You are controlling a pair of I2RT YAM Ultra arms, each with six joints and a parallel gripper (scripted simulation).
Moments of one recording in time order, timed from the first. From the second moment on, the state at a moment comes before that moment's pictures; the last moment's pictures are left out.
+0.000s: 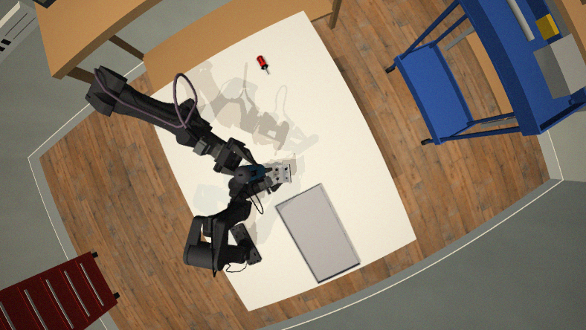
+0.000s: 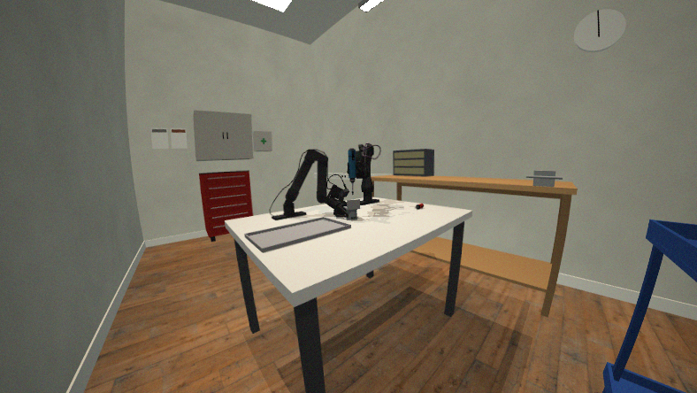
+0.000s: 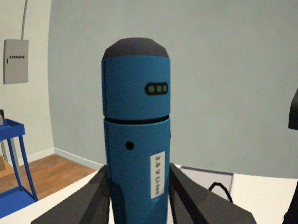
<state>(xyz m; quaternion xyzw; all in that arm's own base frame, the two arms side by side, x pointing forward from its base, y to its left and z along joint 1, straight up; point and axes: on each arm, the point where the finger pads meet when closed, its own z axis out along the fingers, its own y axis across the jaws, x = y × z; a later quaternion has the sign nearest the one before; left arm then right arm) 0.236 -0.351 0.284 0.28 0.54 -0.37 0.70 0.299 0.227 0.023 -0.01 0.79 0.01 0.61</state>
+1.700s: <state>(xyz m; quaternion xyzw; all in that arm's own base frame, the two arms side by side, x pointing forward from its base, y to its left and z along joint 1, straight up) 0.232 -0.346 0.293 0.28 0.53 -0.38 0.71 0.299 0.227 0.023 -0.01 0.79 0.01 0.61</state>
